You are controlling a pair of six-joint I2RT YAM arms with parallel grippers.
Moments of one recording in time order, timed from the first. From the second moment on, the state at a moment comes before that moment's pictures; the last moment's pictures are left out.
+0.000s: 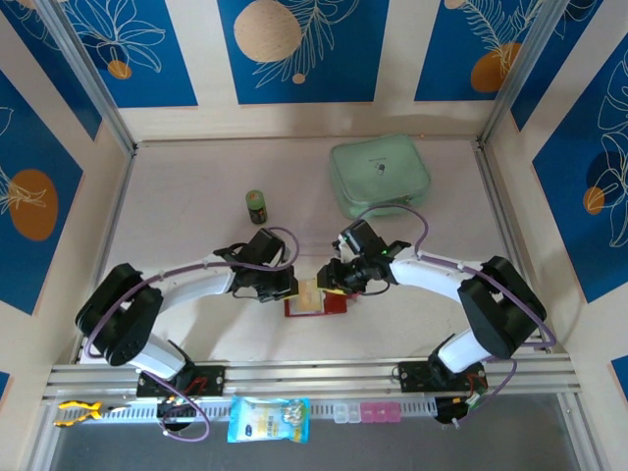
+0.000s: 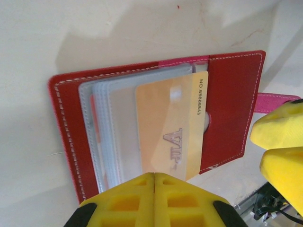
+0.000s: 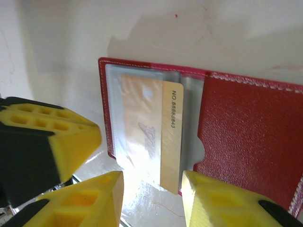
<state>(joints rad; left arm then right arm) -0.73 1.51 0.77 -0.35 0.40 -0.86 0.66 1.50 0.77 -0.32 -0.51 0.77</state>
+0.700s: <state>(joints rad) -0.74 1.58 0.78 -0.35 0.40 -0.85 0.60 1.60 0.67 -0.12 -0.62 0.74</state>
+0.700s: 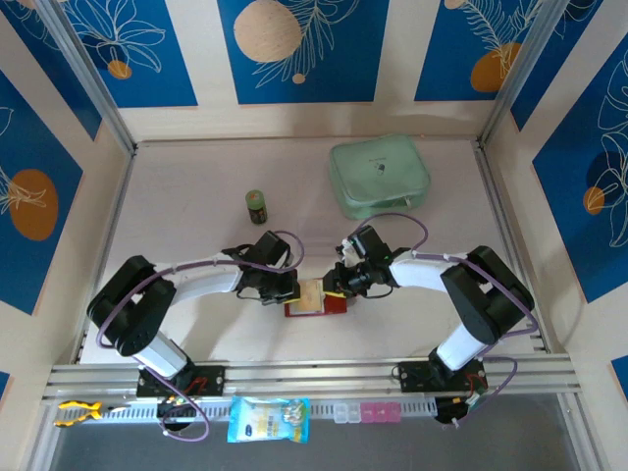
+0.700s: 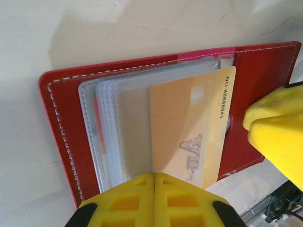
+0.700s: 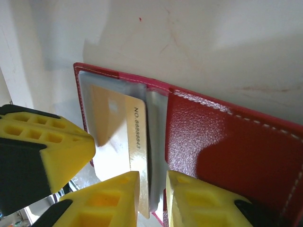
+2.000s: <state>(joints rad) -0.74 1.58 0.77 -0.33 0.39 -0.85 0.61 1.68 0.64 0.03 -0.71 0.75</state>
